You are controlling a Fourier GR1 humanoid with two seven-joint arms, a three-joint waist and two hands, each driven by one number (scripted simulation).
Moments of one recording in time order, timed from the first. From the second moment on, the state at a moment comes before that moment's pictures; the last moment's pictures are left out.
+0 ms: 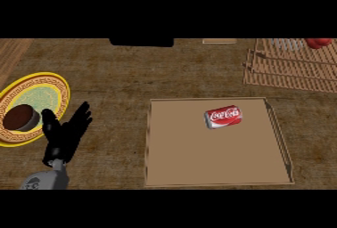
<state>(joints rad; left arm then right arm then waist) -0.09 0.14 0.10 -1.34 0.08 -0.04 0.28 -1.38 -0.96 -0.63 -0.23 0.37 0.02 -0.01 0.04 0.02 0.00</state>
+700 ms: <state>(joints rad) -0.07 0.15 0.10 -1.37 0.09 -0.05 0.31 -1.25 -1.22 -0.77 -0.17 0.26 0.06 0.04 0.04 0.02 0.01</state>
